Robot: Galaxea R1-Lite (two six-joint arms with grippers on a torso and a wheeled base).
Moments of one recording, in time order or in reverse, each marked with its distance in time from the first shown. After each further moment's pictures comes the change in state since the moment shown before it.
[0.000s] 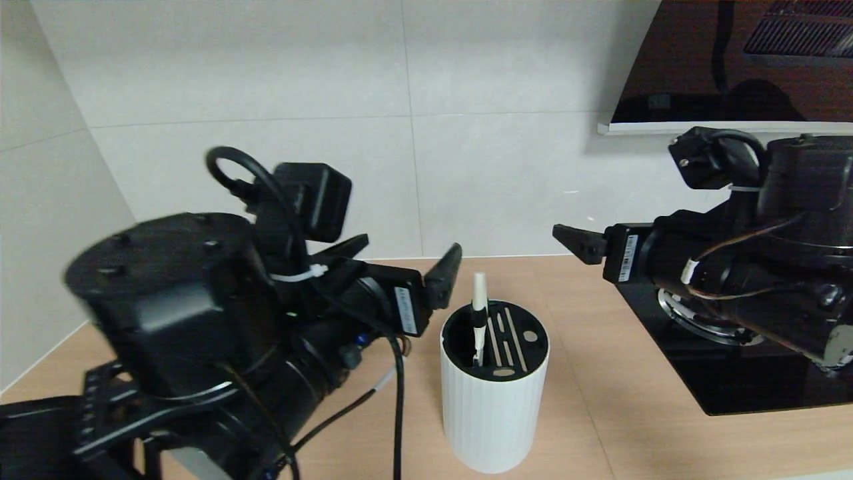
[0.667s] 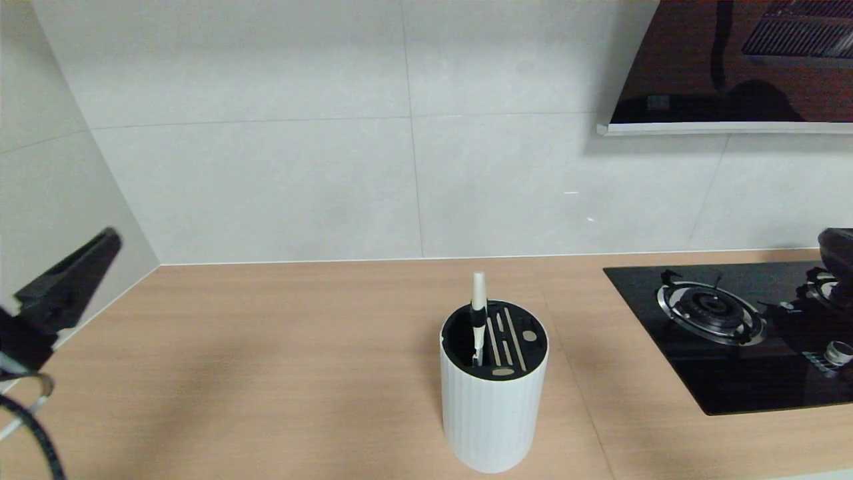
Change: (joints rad) left arm 0.413 -0.704 0.293 0.194 0.006 0.244; right arm -0.252 -0.659 0.334 0.106 -0.028 -0.170
